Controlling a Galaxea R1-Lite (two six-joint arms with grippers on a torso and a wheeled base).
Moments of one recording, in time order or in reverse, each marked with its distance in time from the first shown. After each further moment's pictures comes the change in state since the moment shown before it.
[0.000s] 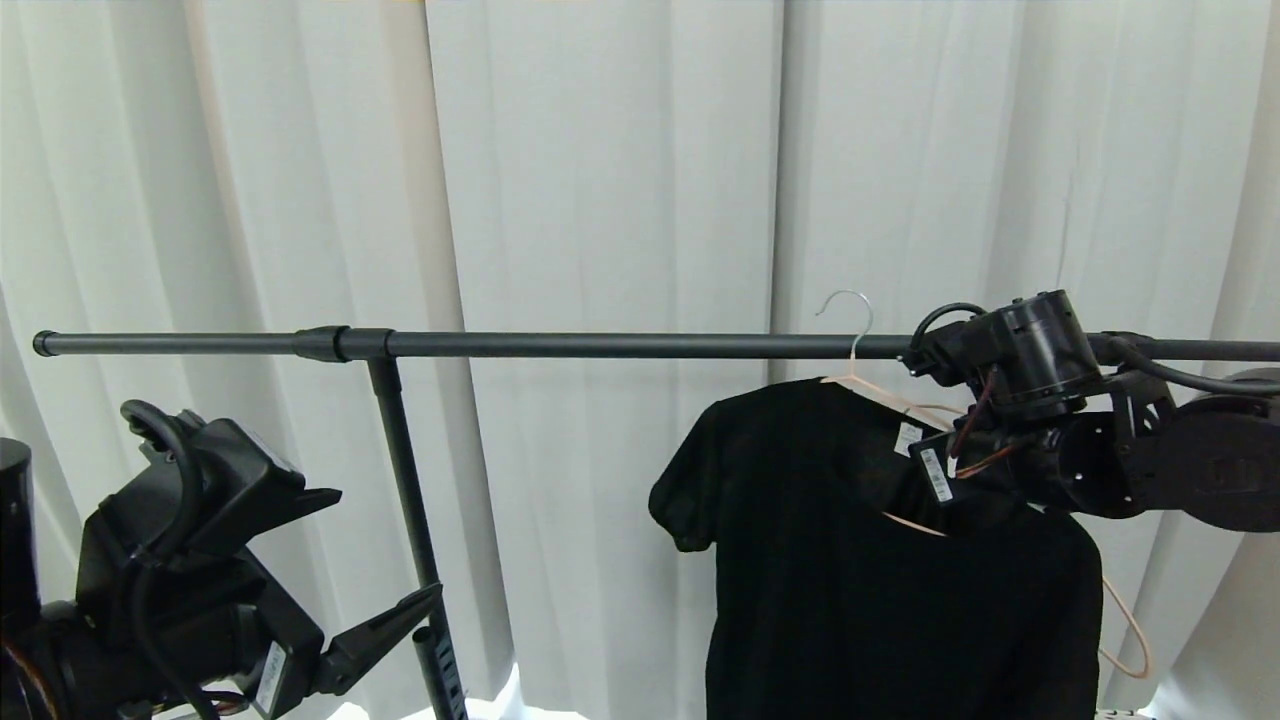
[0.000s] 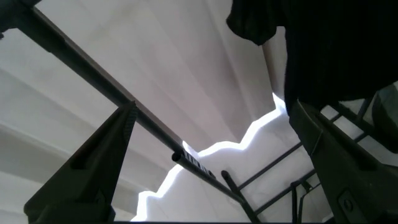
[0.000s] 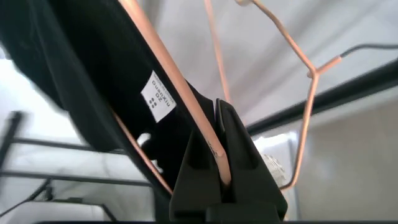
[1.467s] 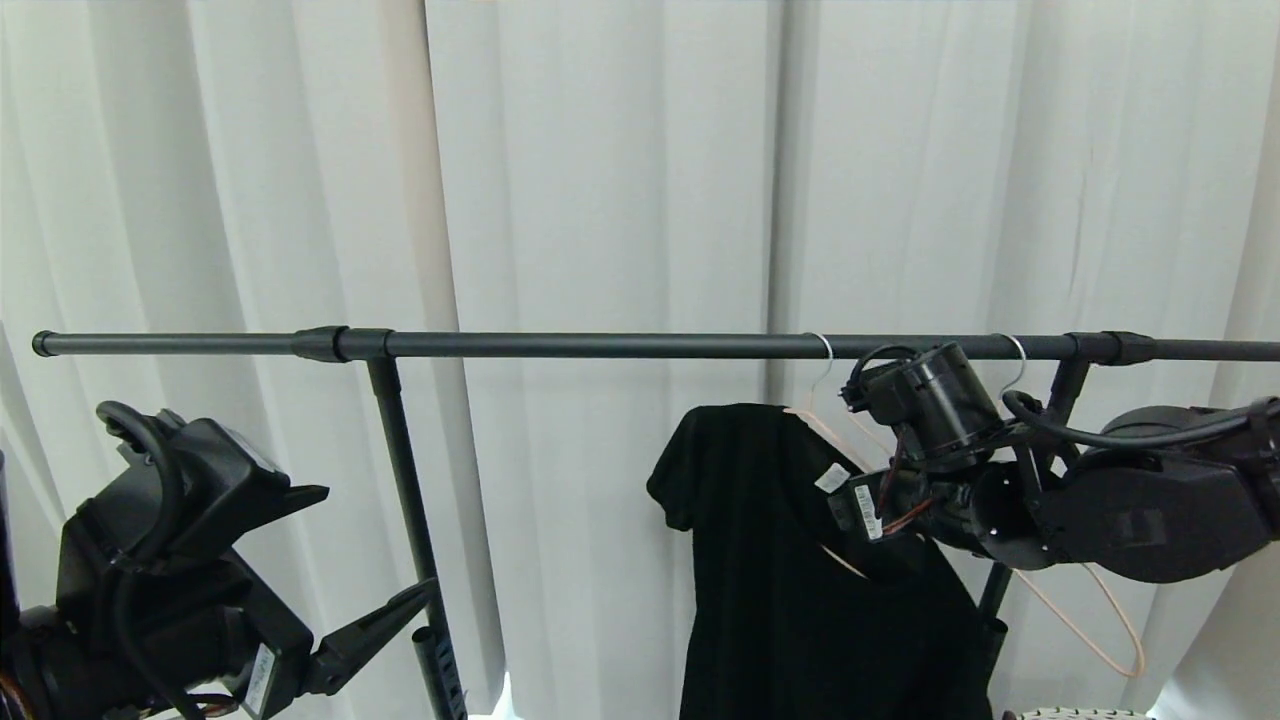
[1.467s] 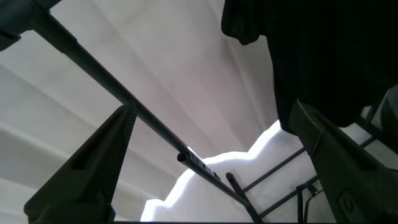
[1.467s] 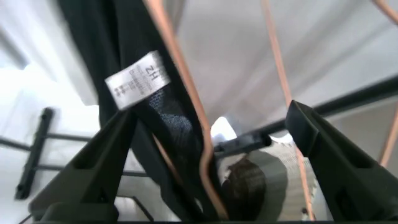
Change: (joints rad) left arm -0.007 -0.026 0.005 -0.001 0.029 0.004; right arm 0.160 0.081 0.001 0.000 -0.048 0.192
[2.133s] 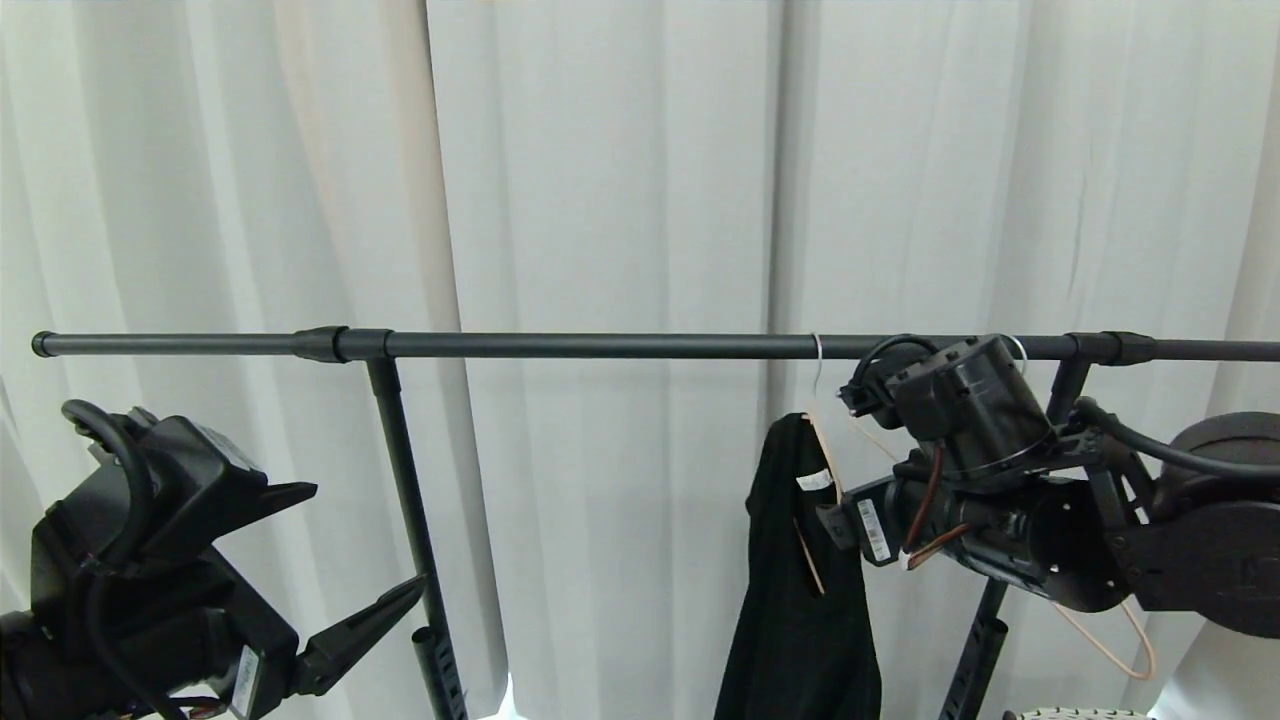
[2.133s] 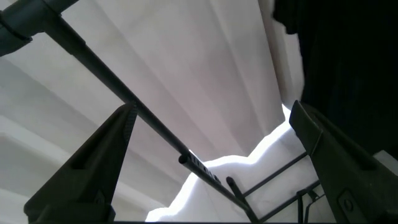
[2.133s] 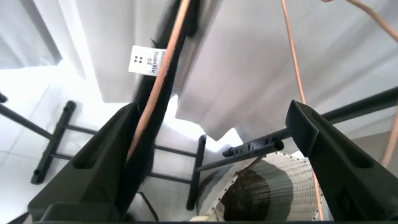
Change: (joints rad) left arm 0.005 -0.021 0.004 -0.002 0.000 -0.007; right arm 0.102 -0.116 0.037 0.033 0.001 -0.006
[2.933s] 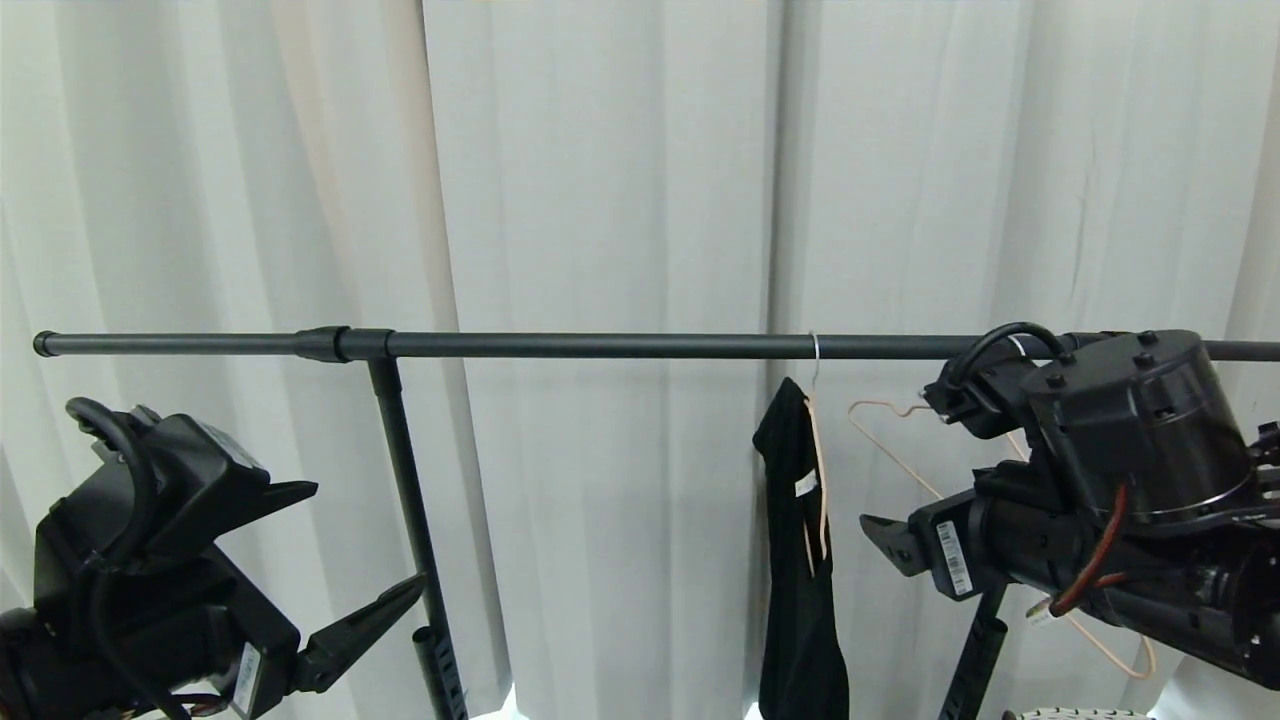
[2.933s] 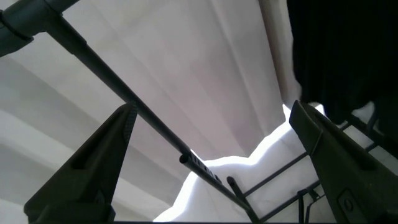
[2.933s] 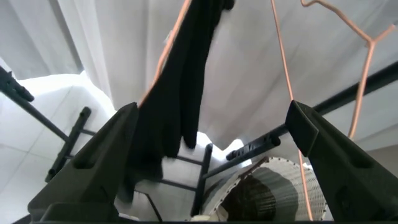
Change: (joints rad) left arm 0.003 0.001 -0.003 0.000 0.000 0.004; right arm 0.049 -0.208 0.130 0.000 0.000 -0.001
